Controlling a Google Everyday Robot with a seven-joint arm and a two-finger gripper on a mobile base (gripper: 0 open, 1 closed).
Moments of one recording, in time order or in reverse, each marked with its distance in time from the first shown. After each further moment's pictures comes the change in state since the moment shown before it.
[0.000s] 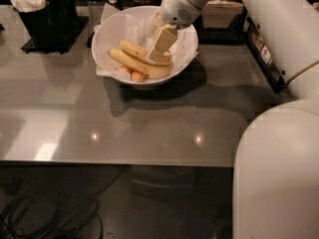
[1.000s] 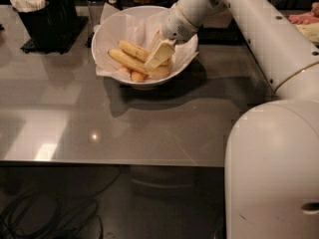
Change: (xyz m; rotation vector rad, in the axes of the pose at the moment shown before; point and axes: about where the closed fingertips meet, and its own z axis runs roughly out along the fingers) arm 0.029 -0.009 0.040 -0.064 -0.064 0.060
